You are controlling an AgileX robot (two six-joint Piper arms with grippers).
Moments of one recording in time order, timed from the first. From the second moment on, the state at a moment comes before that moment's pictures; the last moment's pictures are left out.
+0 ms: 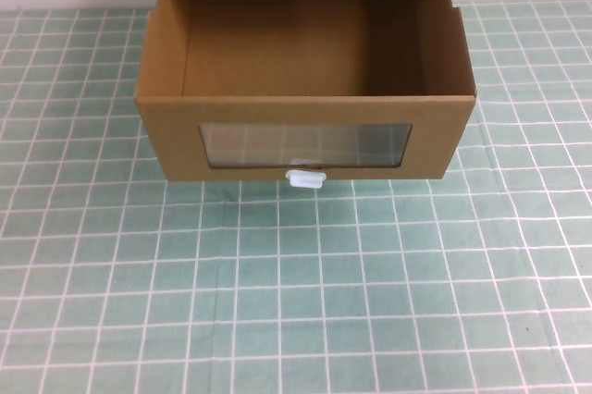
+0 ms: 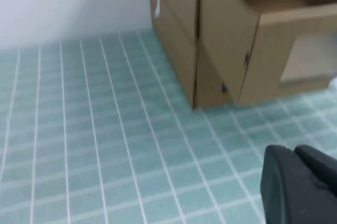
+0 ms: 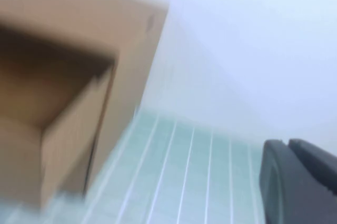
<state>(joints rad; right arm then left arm) 0.26 0.57 -0.76 -0.22 0.38 -0.02 -0.14 0.23 -0.66 -0.16 0.83 0.20</state>
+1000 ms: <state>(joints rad) 0.26 0.32 -0.49 -0.23 0.41 -0.02 -0.14 0.23 -0.43 -0.15 0.45 0.19</state>
